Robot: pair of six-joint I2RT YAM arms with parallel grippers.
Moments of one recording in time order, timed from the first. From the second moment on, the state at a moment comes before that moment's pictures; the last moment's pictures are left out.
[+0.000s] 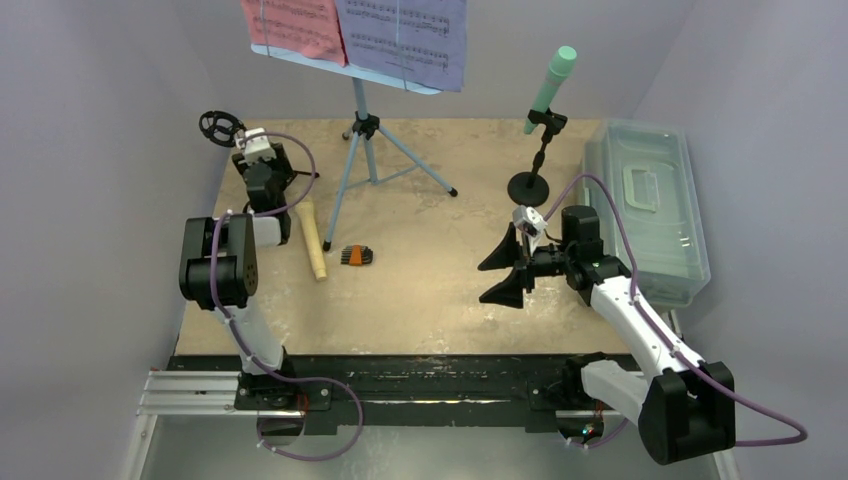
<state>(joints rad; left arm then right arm) 0.09 1.87 0.91 0.98 -0.27 -0.02 0.19 1.04 0.64 -0.25 -1.30 -0.28</state>
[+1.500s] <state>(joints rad) 0.05 0.76 0.59 -0.09 0.23 -0.31 0.12 0.97 0.74 -0.61 -1.17 -0.71</state>
